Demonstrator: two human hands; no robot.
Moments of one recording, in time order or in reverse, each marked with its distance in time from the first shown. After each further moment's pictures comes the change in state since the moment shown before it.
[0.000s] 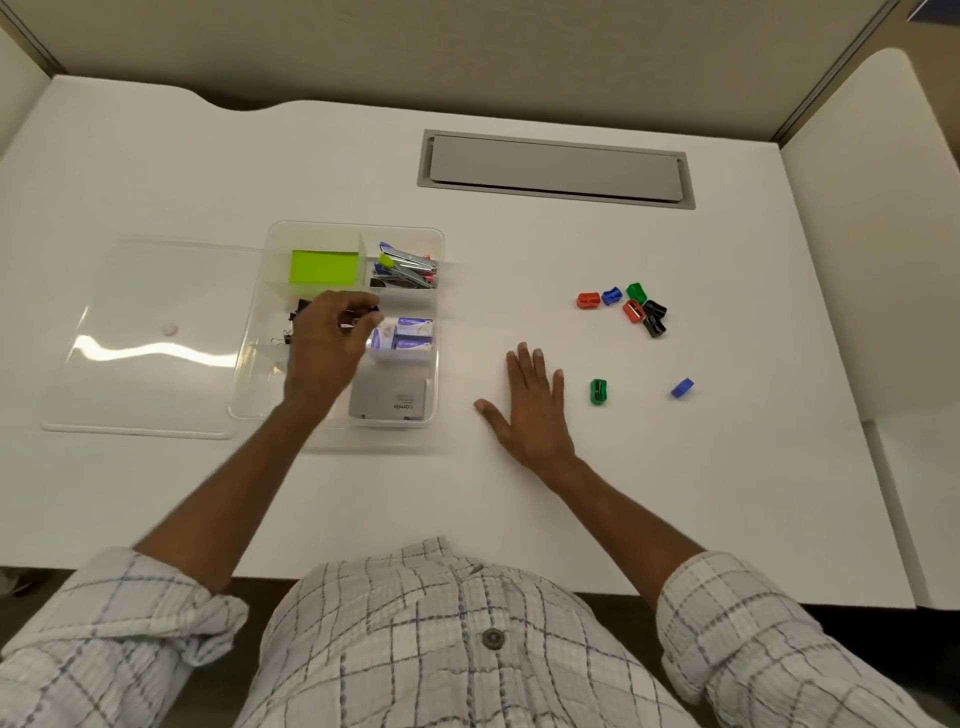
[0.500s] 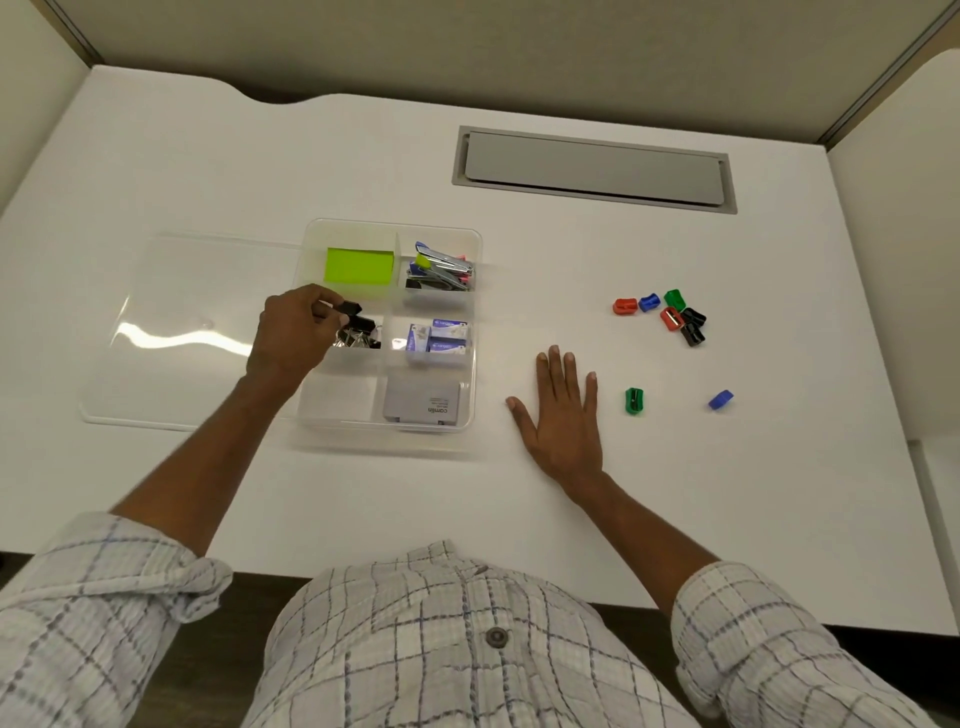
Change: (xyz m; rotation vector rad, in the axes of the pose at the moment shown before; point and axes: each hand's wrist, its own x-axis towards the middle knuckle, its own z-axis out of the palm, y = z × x) left_hand 0.036 -0.049 -0.064 0.263 -0.110 -0.203; right_hand 0.003 -0.005 0.013 -0.155 0.104 0.028
